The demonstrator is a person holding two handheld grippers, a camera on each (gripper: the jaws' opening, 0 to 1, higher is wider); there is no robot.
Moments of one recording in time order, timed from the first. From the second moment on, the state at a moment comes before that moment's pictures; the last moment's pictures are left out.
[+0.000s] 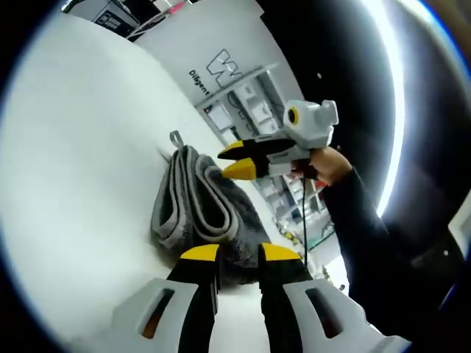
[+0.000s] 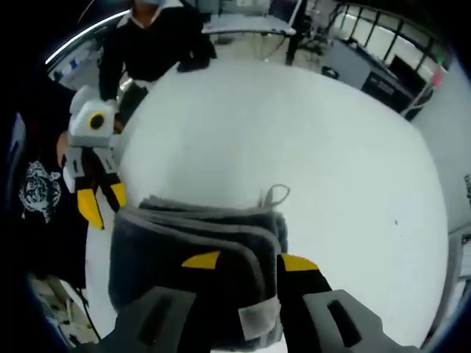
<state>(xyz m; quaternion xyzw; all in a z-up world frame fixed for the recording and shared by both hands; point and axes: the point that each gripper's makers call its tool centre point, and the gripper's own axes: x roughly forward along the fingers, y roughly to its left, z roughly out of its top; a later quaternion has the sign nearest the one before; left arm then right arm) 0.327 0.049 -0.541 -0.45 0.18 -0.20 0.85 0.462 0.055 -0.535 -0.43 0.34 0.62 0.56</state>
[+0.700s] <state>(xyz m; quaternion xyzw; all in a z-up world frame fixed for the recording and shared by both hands) 0.336 0.057 -0.543 -0.43 0.18 -0.20 0.86 0.459 0.062 -0.560 -0.47 0.35 0.62 0.51</state>
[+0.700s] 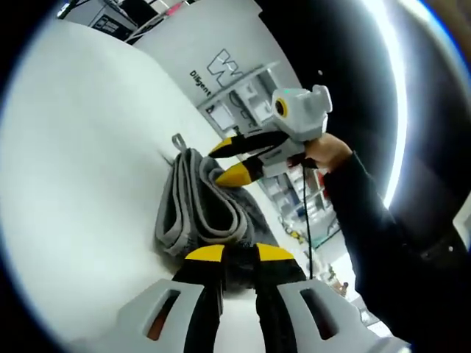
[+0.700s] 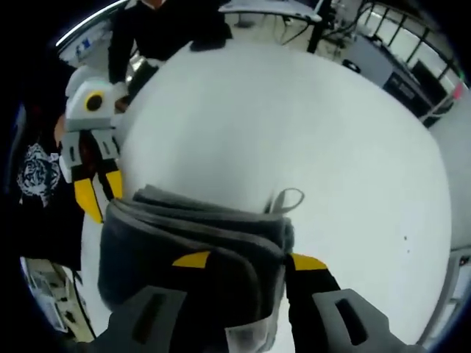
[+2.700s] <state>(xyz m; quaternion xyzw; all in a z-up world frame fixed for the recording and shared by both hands) 0.339 0.052 -0.541 -0.45 0.15 -0.22 0.85 0.453 0.059 -0.572 -0.42 0.40 0.64 0.51</state>
